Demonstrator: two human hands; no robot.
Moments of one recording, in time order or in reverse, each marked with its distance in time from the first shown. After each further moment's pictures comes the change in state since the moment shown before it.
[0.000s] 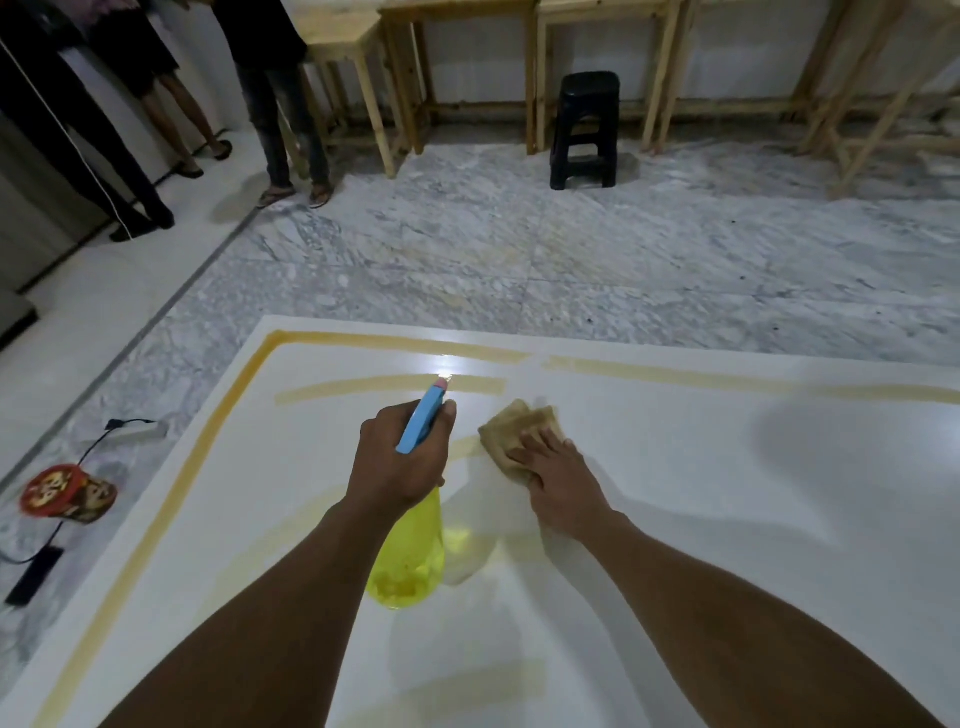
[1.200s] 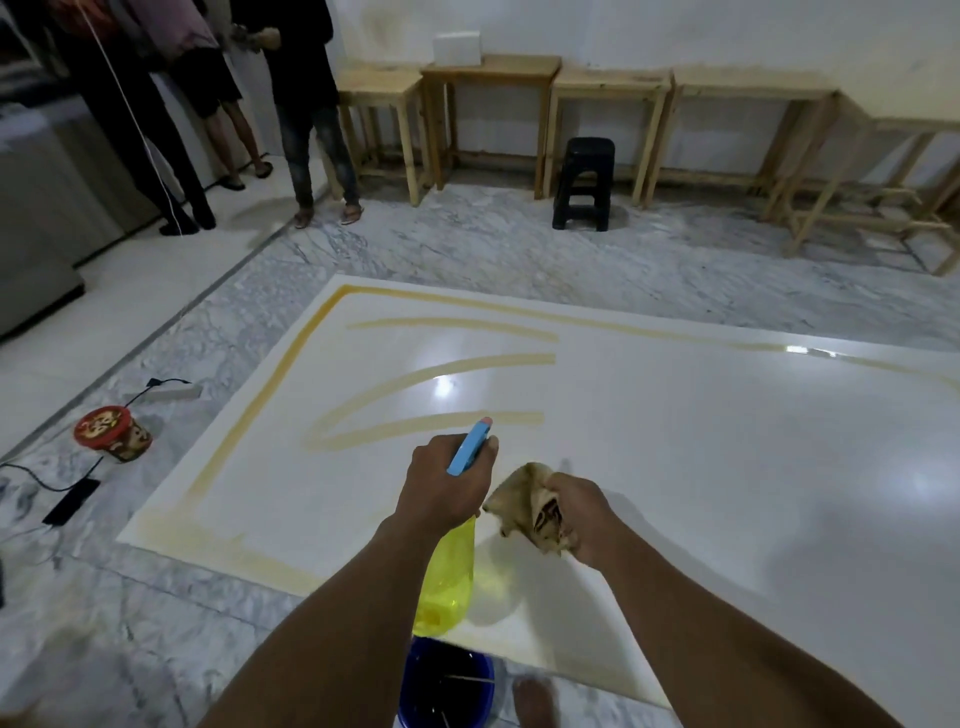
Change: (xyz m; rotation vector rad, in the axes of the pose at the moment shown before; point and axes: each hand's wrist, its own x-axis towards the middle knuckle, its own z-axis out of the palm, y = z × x) left_hand -0.282 -0.036 -0.042 -0.098 -0.112 -0.024; right_hand -0.282 -0.144 -0.010 1.113 -0.017 0.739
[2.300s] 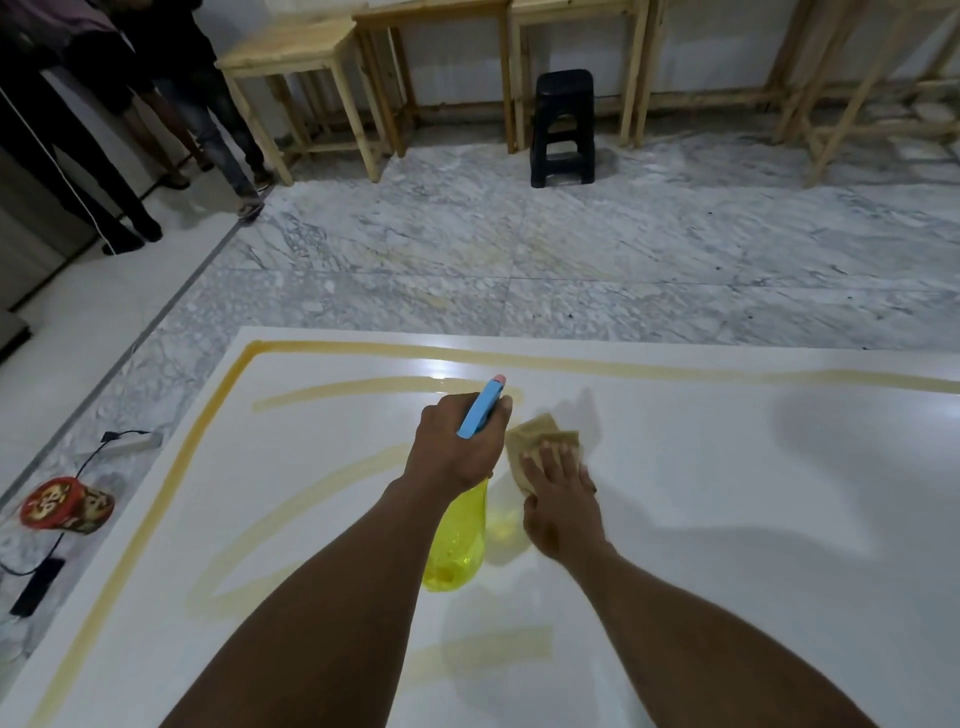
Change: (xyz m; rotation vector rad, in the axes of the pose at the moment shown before) left_hand 0.270 0.103 0.093 0.147 -0.040 0.062; right_hand 0.248 -0.085 -0.058 -1.286 0.228 -0.543
